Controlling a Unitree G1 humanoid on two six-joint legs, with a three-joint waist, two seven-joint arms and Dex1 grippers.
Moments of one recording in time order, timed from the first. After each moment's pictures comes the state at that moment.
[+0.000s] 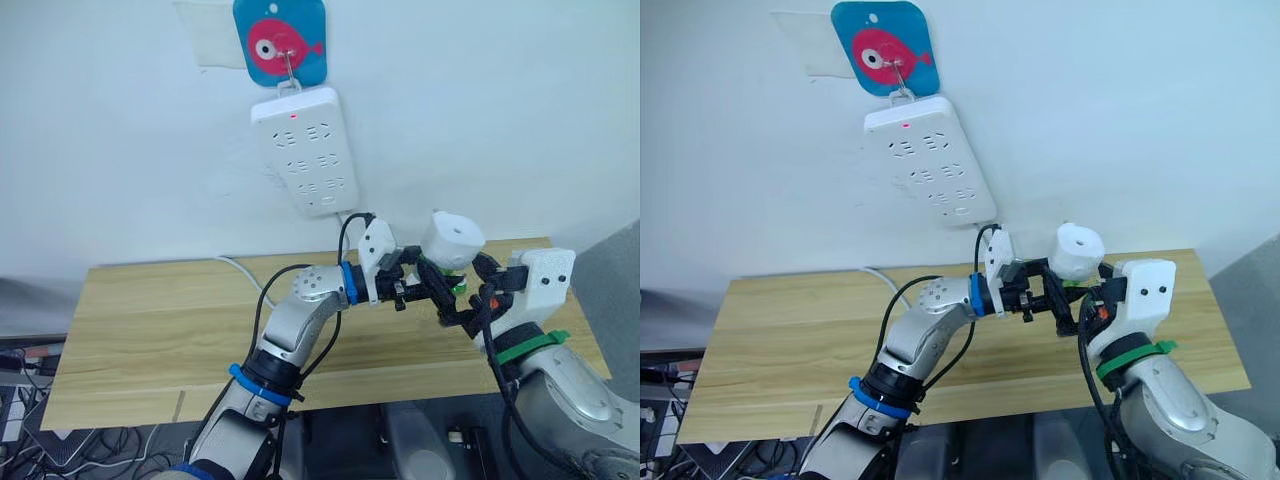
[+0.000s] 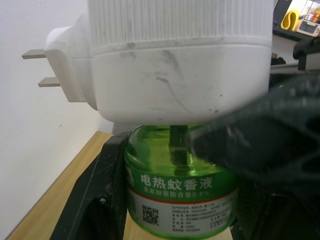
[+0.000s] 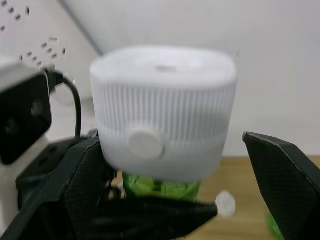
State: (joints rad) left arm -0.54 0.02 -0.30 0.07 -0.32 0.26 -0.90; right arm 0.00 -0.66 0.11 -1.01 0.98 0.54 -0.58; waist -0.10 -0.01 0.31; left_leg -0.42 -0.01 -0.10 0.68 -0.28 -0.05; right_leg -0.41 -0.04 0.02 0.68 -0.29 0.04
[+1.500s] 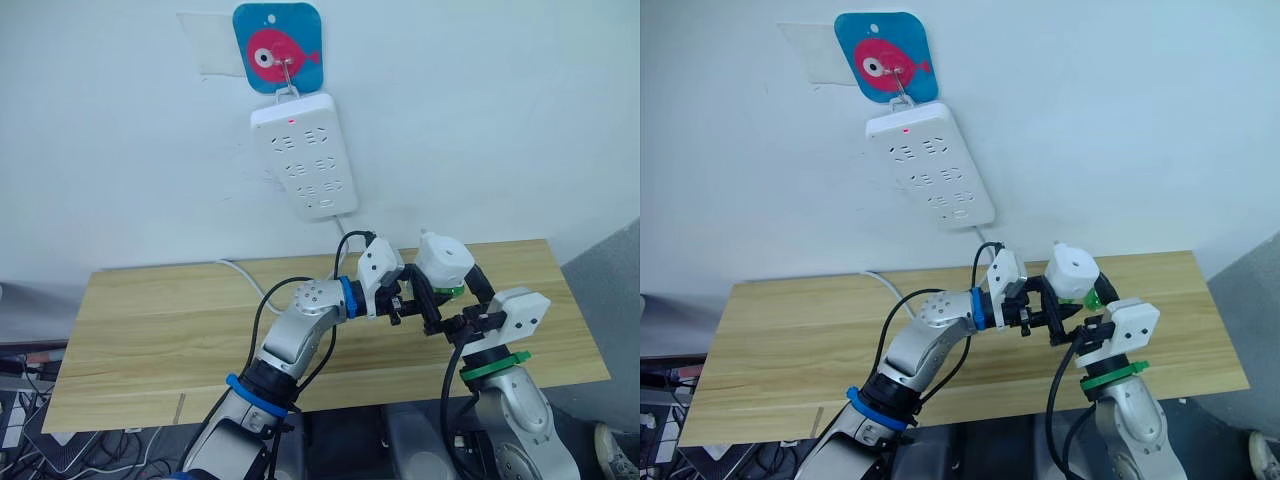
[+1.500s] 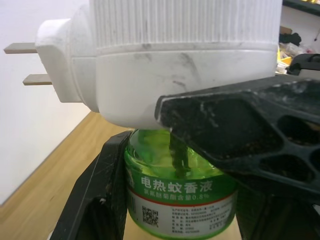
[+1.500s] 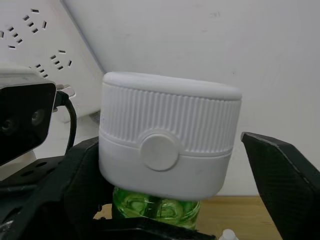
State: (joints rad) left arm -0.49 0.05 -0.34 0.09 -0.26 0.24 -0.86; right arm 0.25 -0.20 0.17 -0.58 0.30 0.02 0.08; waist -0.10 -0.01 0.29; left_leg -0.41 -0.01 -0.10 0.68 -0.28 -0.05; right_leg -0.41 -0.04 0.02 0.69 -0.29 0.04
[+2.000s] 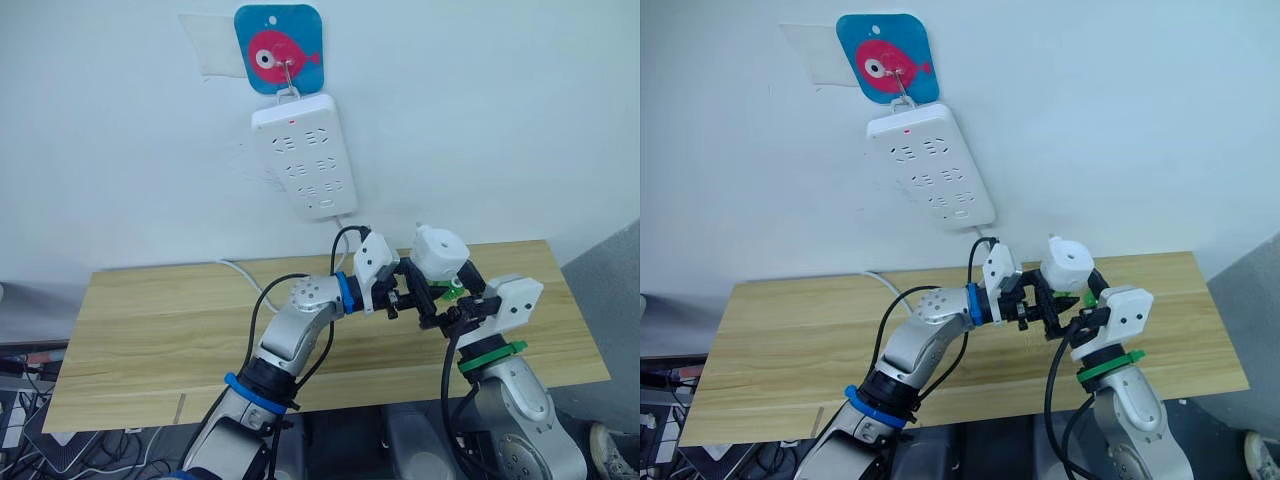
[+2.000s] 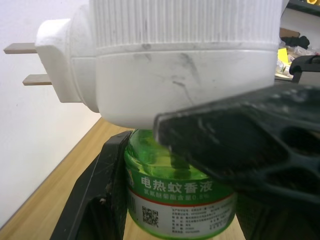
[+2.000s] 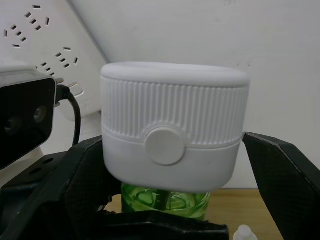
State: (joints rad) left arm -0.50 0.04 -0.33 0.09 -0.26 0.23 -0.86; right arm 0.22 -0.19 0.14 -0.71 0.36 0.25 0.09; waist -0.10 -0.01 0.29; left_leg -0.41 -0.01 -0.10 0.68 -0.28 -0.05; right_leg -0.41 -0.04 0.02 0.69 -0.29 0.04
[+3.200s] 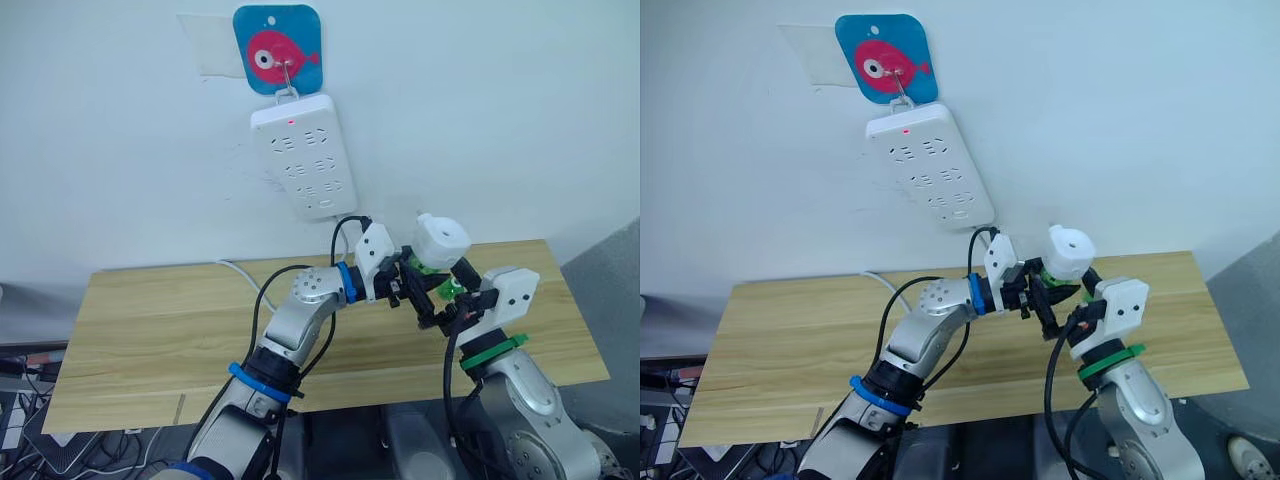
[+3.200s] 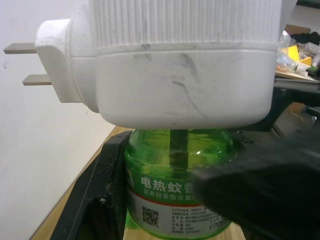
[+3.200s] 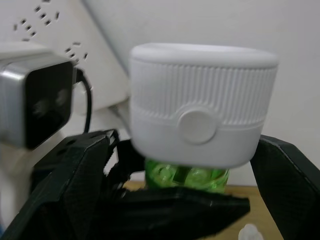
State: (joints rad) left arm -0.56 0.03 -0.30 0.18 -0.24 0.16 -0.84; right arm 0.21 -0.22 0.07 -0.76 0.40 0.38 0.14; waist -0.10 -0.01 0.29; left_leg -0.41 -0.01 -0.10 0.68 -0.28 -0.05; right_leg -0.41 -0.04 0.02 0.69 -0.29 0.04
